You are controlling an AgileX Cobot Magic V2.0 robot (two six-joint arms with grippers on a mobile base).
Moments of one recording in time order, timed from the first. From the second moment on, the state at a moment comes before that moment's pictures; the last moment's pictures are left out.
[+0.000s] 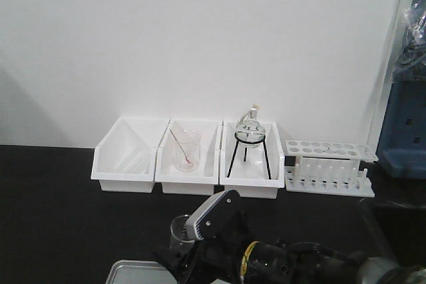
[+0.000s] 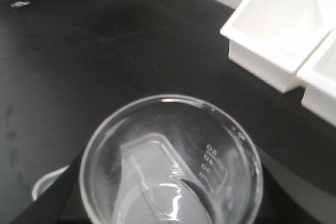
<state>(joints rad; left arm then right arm) -0.01 -0.02 0.03 0.06 0.37 0.02 0.56 1.90 -1.01 -0.64 -0.59 0.45</state>
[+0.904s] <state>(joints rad) -0.01 -0.02 0.03 0.06 0.37 0.02 0.57 2.15 -1.05 -0.58 -0.54 0.41</state>
